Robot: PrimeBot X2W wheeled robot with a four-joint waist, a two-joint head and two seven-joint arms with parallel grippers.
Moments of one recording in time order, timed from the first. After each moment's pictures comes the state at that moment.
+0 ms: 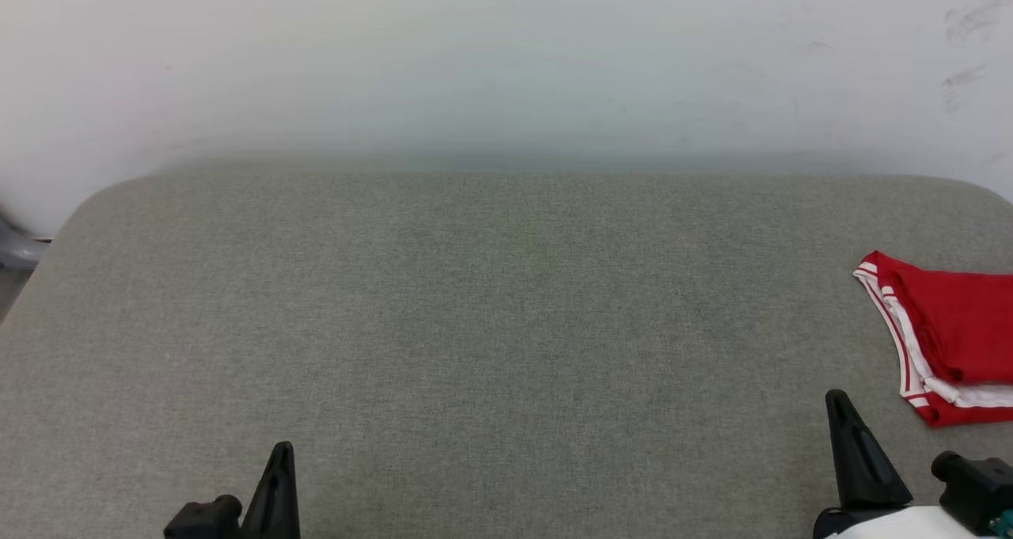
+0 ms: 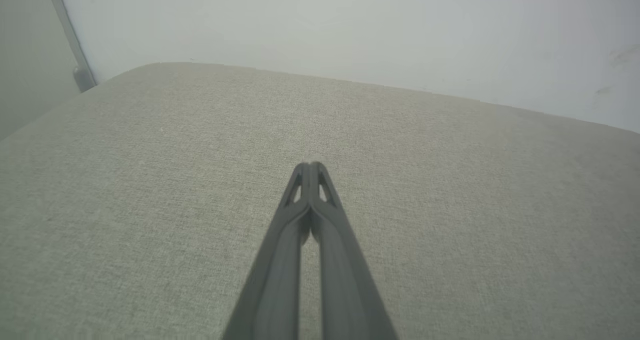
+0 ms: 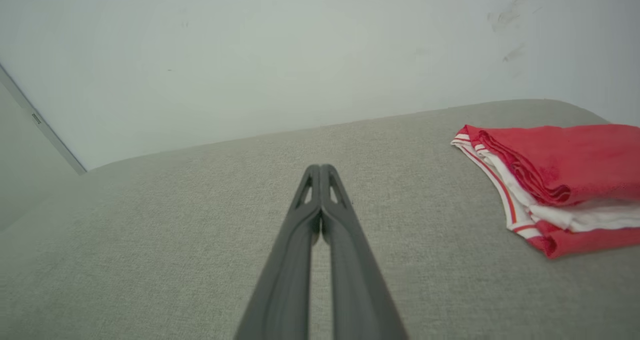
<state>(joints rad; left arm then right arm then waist) 0.15 0.09 -0.04 0.12 -0.23 0.04 -0.22 0.13 -0.07 -0.04 0.02 0.29 0.13 -0.15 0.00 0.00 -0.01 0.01</state>
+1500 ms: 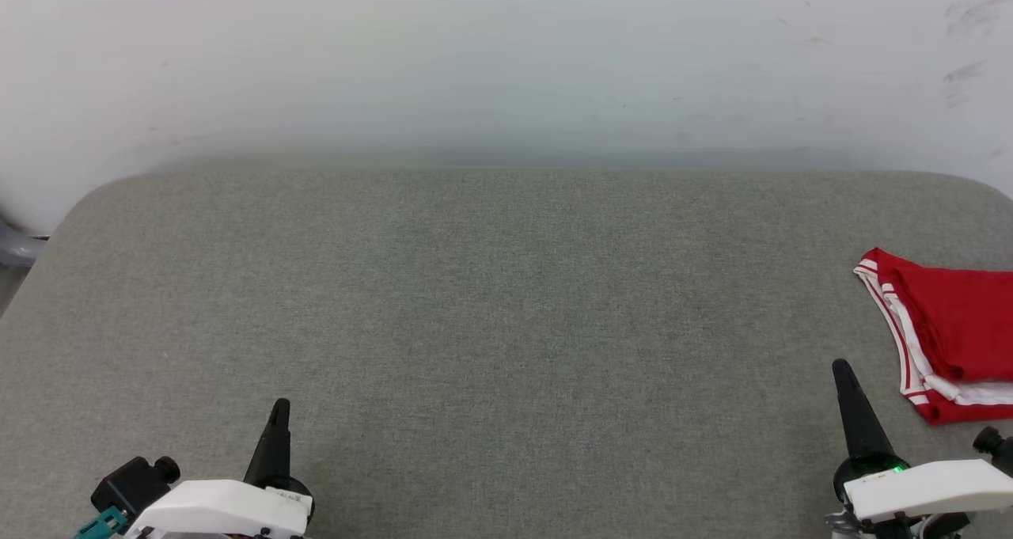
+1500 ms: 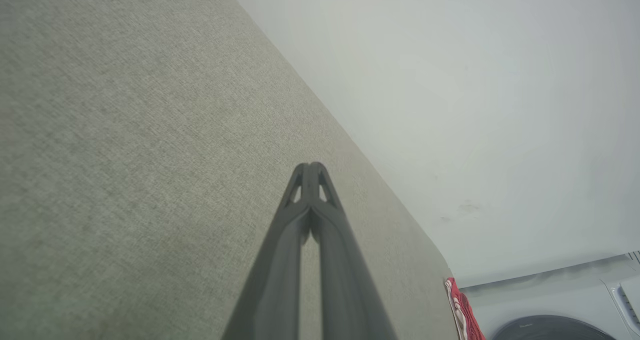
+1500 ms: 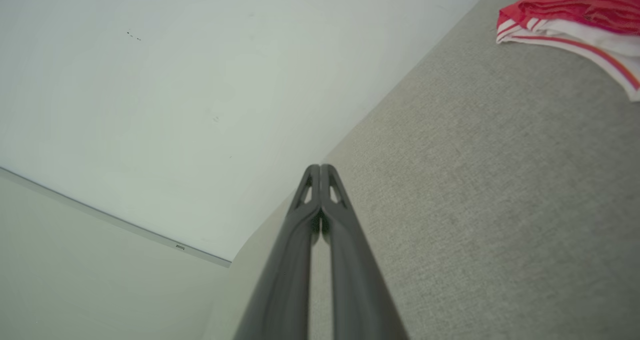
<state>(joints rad) 0.02 0.07 0.04 0.19 -0.96 -0.05 -0.04 0.01 -0.07 -0.05 0.14 1.02 0.13 -0.03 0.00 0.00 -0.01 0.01</state>
